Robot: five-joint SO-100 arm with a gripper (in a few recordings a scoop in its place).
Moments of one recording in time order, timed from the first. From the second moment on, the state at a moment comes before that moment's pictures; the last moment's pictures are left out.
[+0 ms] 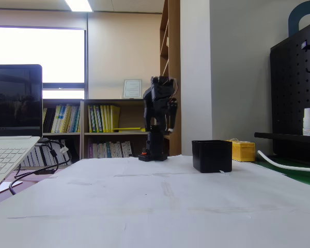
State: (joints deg) arm -2.4 54.9 57.7 74.5 -80.0
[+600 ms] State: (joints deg) arm 0.4 10.6 3.9 60.1 -87.5
